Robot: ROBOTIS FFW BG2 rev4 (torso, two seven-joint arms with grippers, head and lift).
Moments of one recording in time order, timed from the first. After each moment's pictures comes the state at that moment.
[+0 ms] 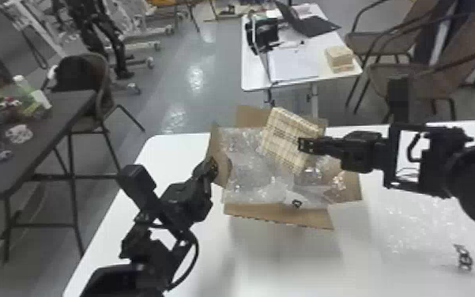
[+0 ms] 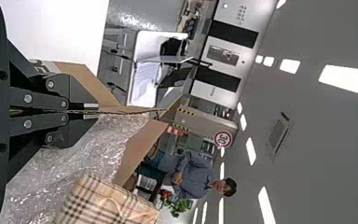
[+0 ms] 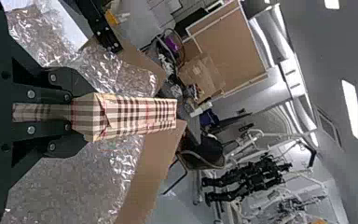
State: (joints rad) left arm 0.23 0.00 0.15 -1.97 0.33 0.25 -0.29; right arm -0.44 -0.20 0.35 -1.53 -0.59 0.72 0.66
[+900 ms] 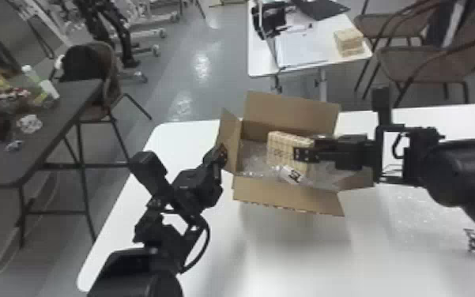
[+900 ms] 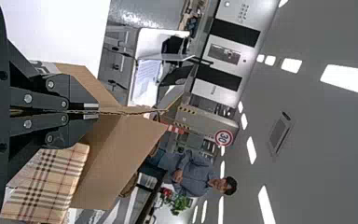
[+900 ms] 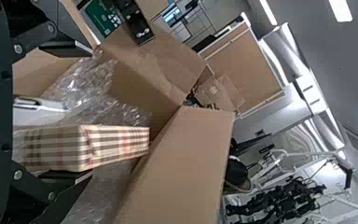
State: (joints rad) left arm 0.23 0.00 0.15 -1.96 0.34 0.24 -0.29; right arm -0.60 -0.12 0.45 -1.09 -0.55 0.52 0.89
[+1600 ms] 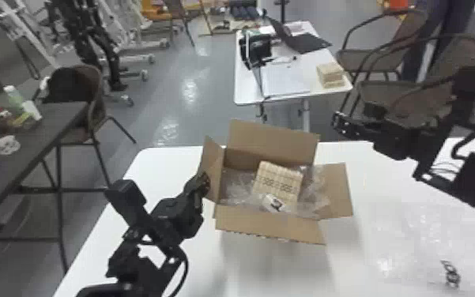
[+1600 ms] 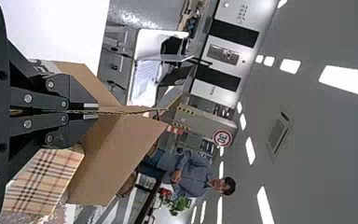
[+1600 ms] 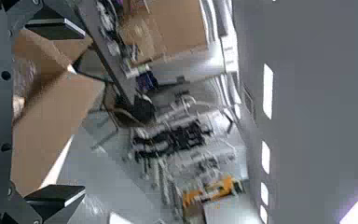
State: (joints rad) left arm 0.23 0.00 0.15 -1.96 0.34 0.24 -0.29; right arm -0.27 -0.15 0.10 -1.77 -0.46 0.55 0.57
